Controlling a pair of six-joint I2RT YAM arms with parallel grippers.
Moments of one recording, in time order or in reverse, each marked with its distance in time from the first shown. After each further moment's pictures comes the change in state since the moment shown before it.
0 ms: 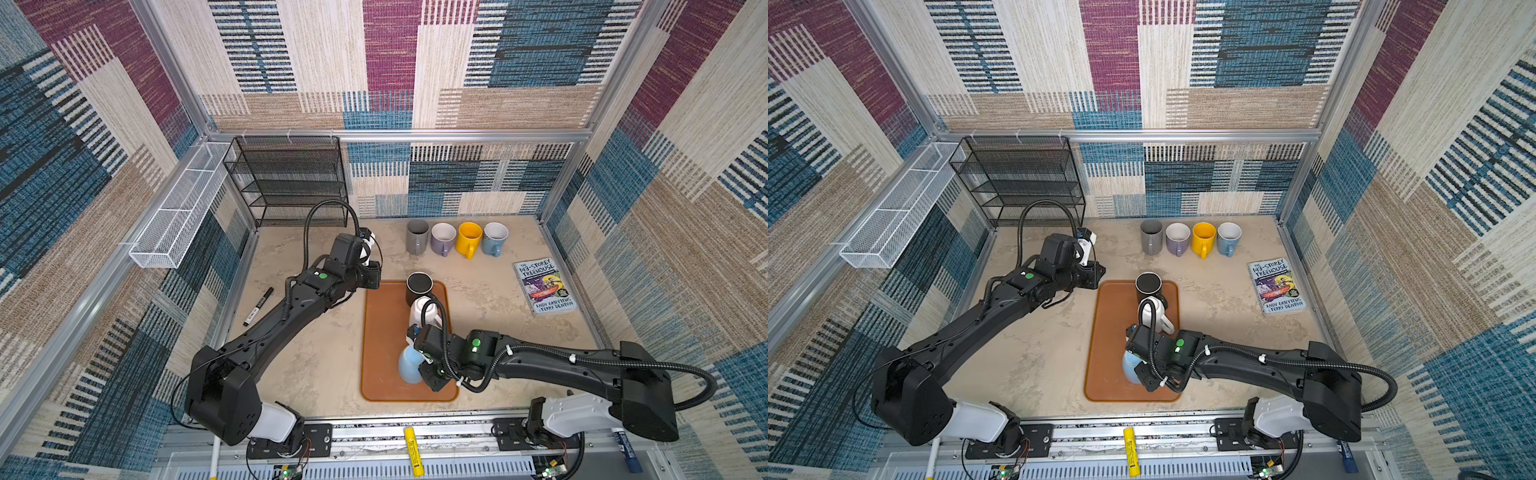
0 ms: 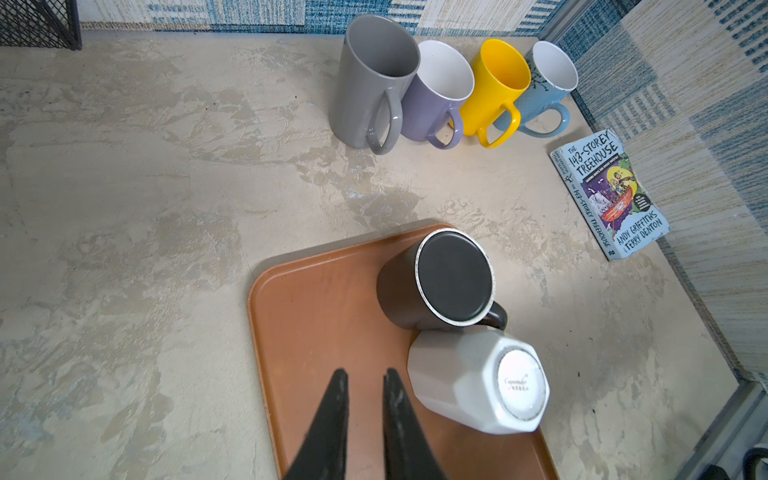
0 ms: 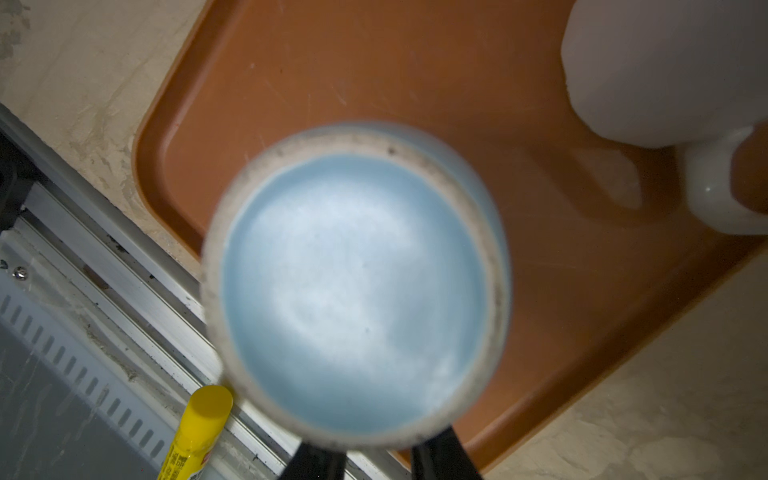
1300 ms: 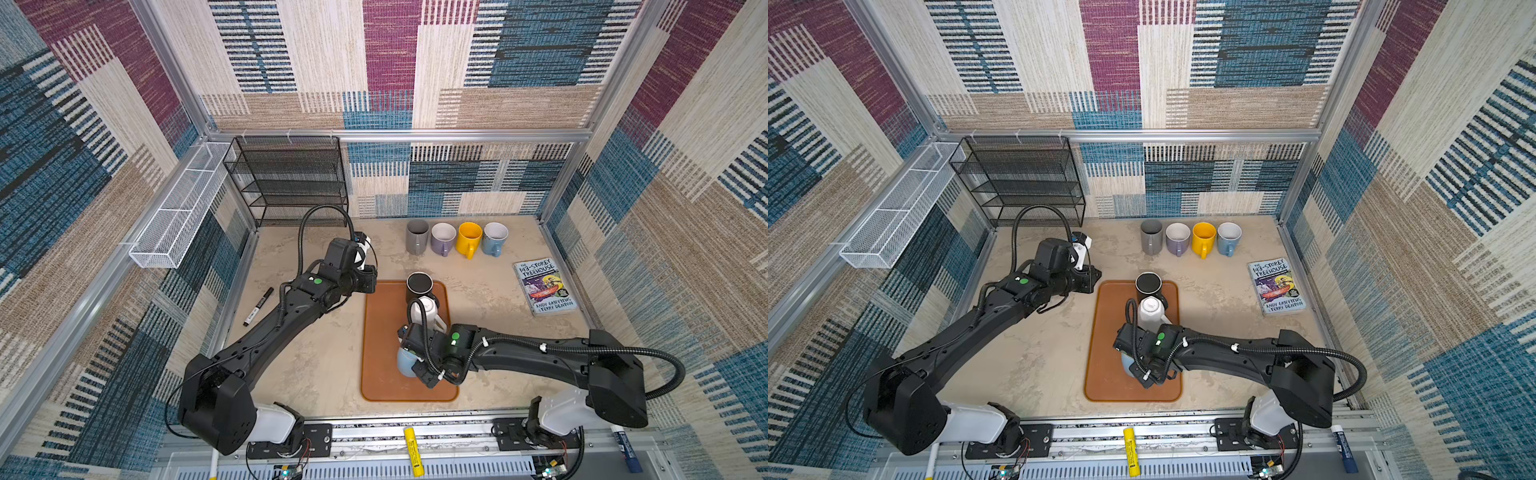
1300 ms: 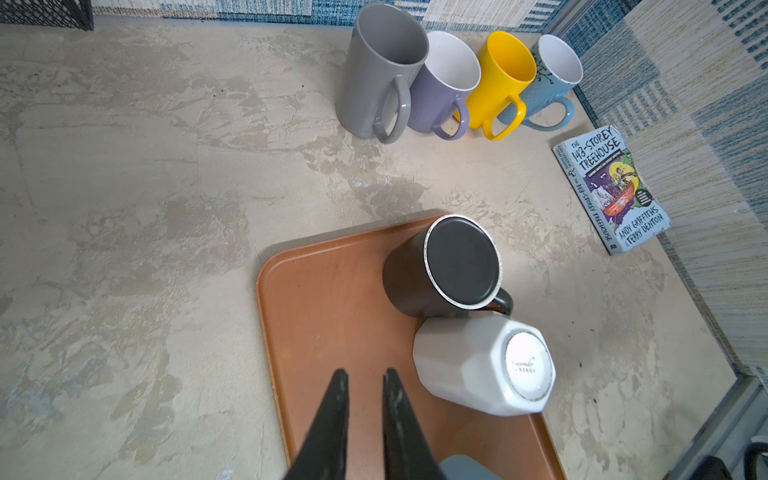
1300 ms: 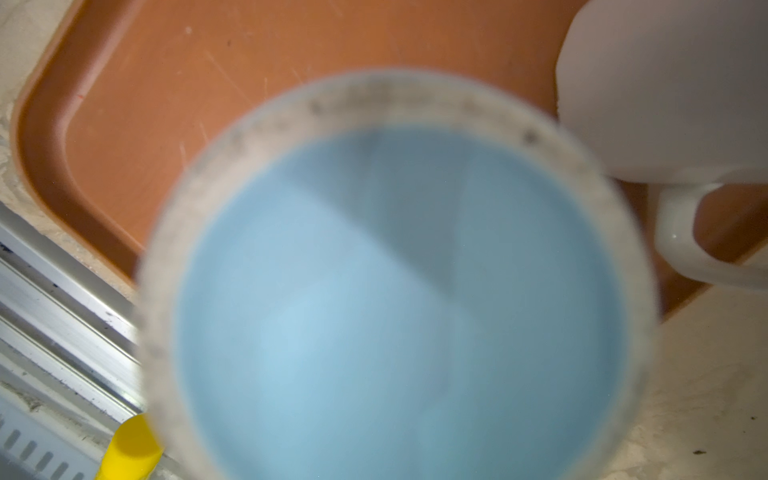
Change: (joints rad) left arm 0.018 -0.046 -0.055 0.008 0.010 0.000; right arm 0.000 0.132 0.095 -0.069 0.077 -0.078
